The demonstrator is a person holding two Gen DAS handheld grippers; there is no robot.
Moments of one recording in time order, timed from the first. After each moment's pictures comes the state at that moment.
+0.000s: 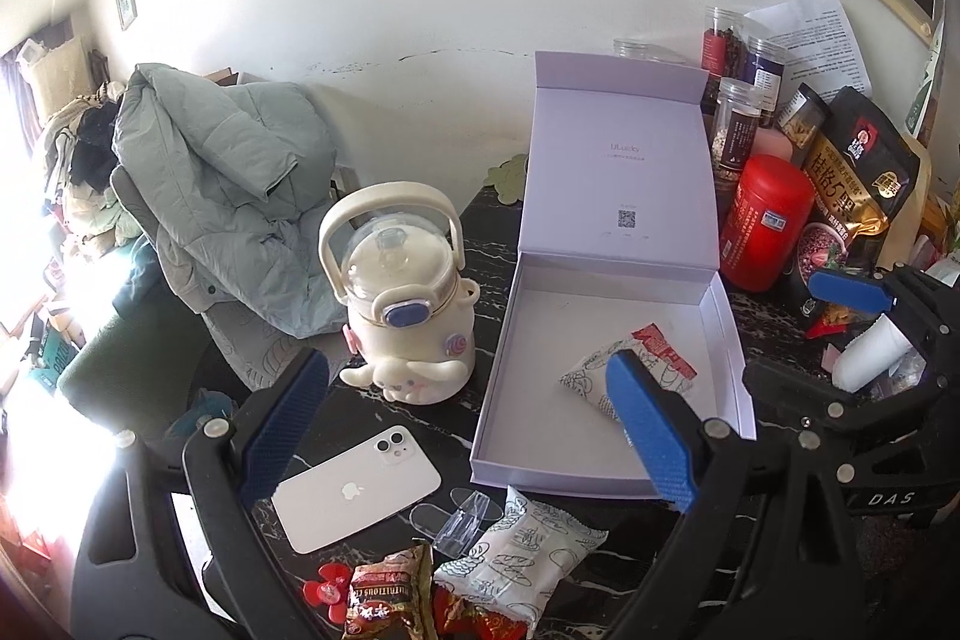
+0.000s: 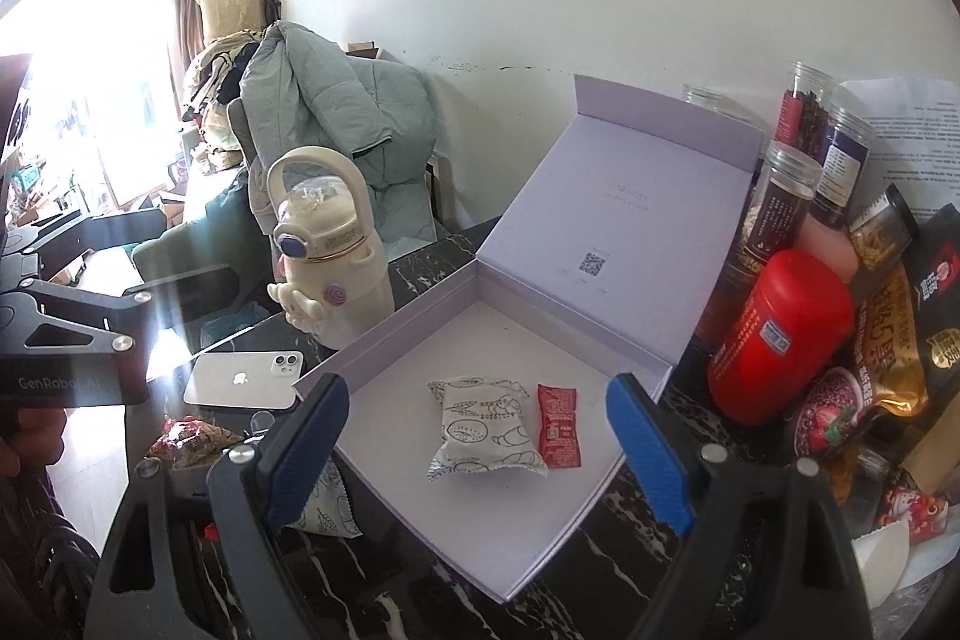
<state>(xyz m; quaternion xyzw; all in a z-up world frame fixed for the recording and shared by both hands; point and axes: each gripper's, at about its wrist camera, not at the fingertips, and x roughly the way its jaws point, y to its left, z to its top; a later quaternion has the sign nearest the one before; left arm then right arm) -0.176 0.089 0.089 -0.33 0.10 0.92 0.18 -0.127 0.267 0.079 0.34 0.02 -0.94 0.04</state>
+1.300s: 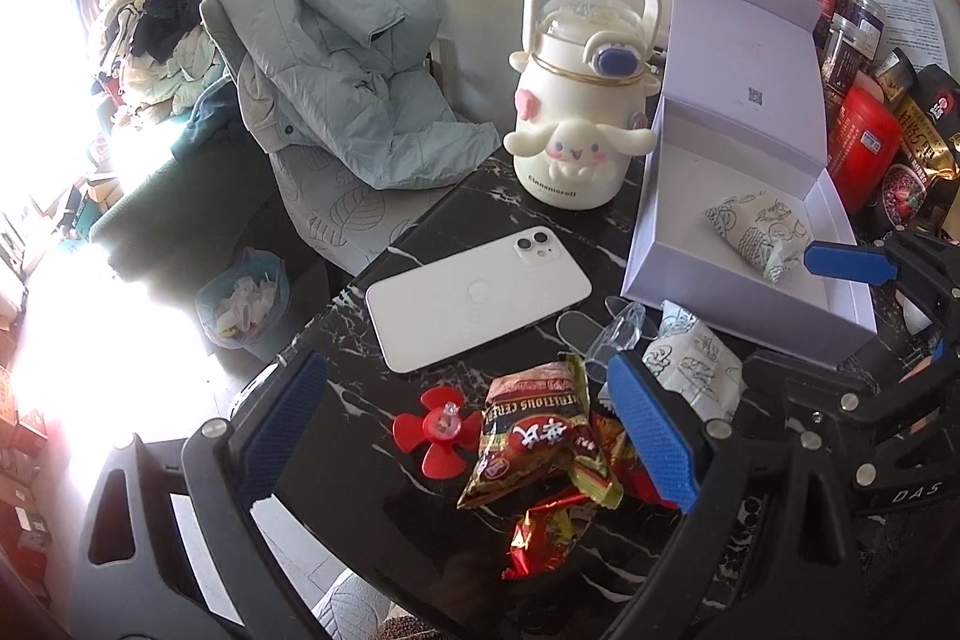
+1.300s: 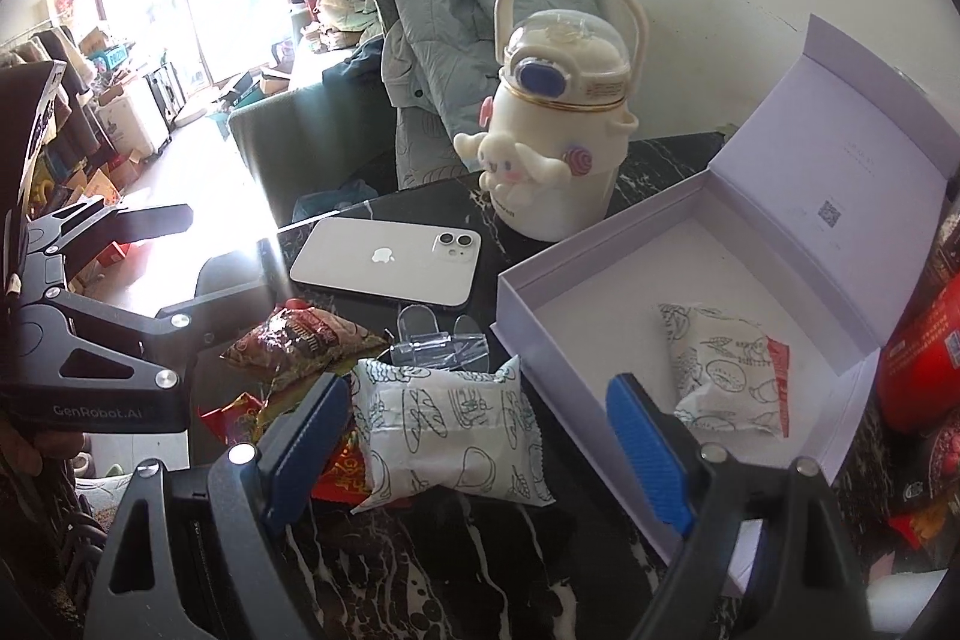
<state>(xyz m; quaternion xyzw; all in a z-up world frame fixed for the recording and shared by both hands) -0.149 -0.026 -0.012 -0.43 0.05 0.90 0.09 -0.147 0.144 -0.004 0.44 0.08 -0.87 0.18</state>
